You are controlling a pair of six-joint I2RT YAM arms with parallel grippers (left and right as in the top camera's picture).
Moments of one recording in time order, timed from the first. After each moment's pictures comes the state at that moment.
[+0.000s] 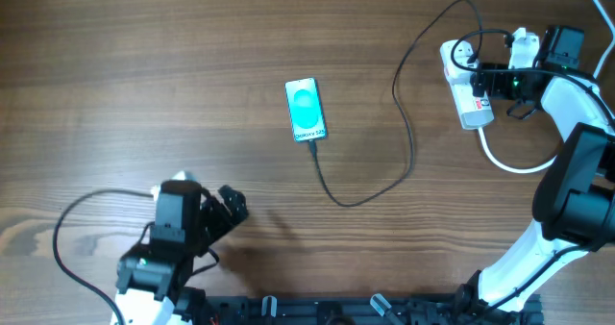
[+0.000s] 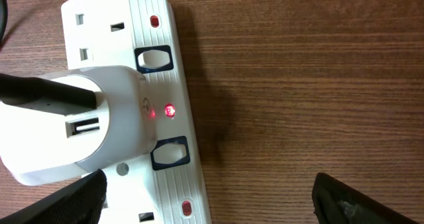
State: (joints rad) left arm -0.17 0.68 0.39 -0.73 0.11 -0.85; right arm -0.31 2.01 1.35 -0.41 -0.24 -0.21
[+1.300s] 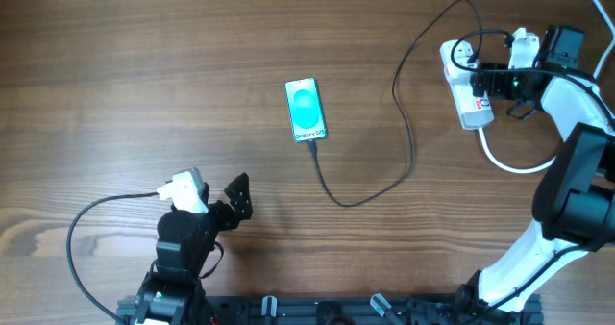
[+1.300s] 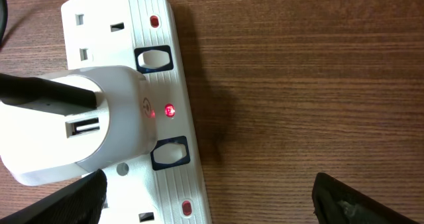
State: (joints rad) left arm -0.17 0.40 0.01 -0.07 0.06 -0.54; right arm -0.31 2.01 1.34 -0.41 -0.24 -0.21
